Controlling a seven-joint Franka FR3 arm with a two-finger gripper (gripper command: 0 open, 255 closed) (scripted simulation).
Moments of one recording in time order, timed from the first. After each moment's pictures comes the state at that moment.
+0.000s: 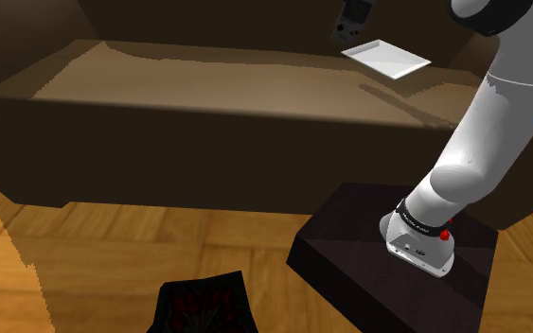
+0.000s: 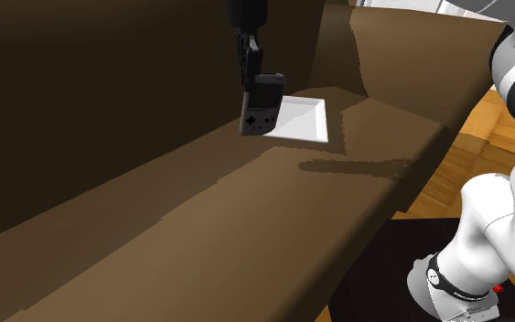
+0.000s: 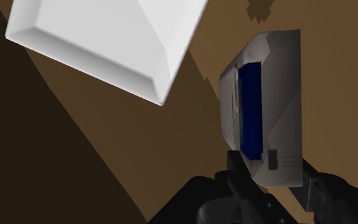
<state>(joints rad) -0.14 0.20 -0.37 -1.16 0.07 1.36 -0.72</state>
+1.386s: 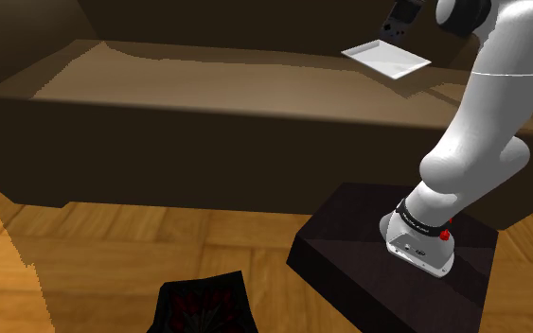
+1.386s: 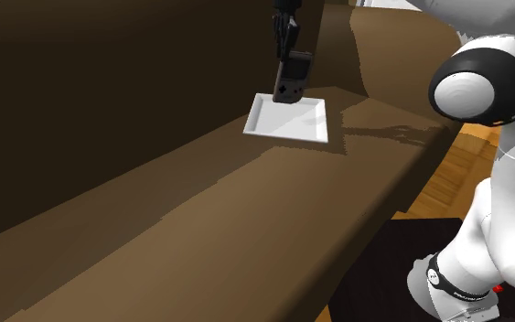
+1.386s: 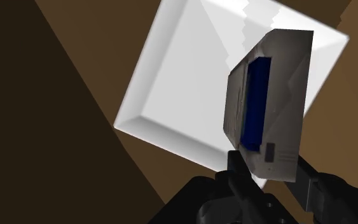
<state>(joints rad) -0.47 0.37 -0.50 -0.94 0.18 1.29 -1.11</state>
